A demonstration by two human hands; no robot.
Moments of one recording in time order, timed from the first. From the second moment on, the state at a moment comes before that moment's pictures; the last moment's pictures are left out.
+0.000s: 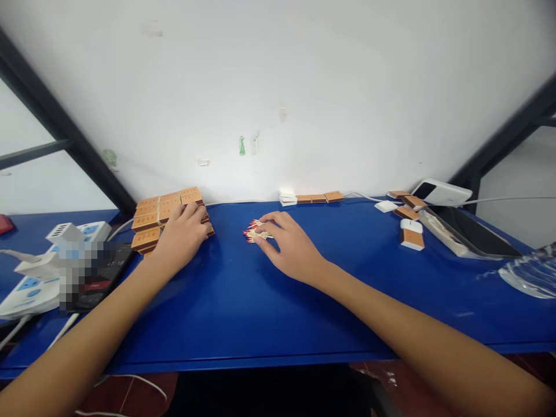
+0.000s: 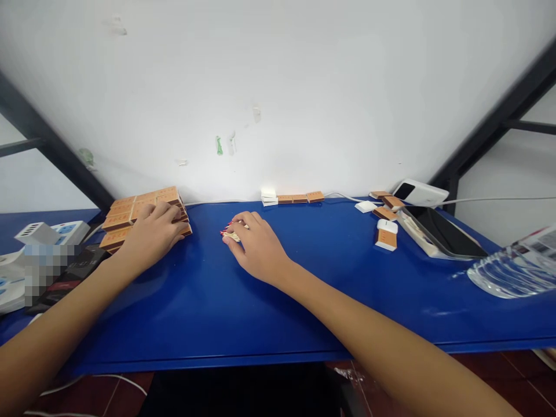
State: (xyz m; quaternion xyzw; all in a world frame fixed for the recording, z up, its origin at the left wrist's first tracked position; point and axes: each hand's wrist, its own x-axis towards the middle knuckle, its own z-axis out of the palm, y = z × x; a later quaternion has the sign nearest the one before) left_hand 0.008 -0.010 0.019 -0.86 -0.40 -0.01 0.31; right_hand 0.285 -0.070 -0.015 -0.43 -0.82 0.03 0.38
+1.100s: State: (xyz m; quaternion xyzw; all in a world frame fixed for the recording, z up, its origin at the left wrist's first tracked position) left_hand 0.020 -0.009 0.022 -0.90 -0.35 -0.13 0.21; right_hand 0.321 -0.035 -0.010 -0.46 -0.81 0.00 0.36
